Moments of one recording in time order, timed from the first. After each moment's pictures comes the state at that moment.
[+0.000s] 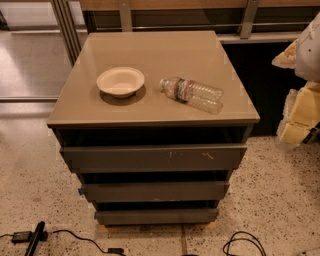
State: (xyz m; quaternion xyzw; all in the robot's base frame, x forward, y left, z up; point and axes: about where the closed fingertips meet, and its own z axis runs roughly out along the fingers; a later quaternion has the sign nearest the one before) arm 0.438 -0.217 0.976 -0.60 0.78 -0.03 0.16
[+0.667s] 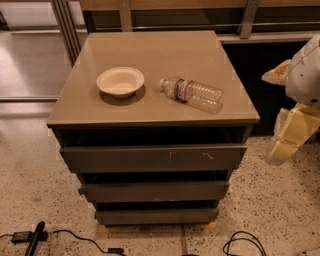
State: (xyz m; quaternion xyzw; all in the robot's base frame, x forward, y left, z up) arm 0.435 -0.207 0.946 -0.62 0.77 -0.01 0.19
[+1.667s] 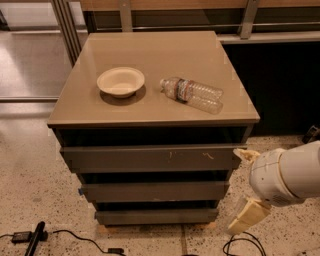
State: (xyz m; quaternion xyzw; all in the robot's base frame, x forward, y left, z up) arm 0.381 -0.167 0.781 -0.57 0.77 0.09 0.26
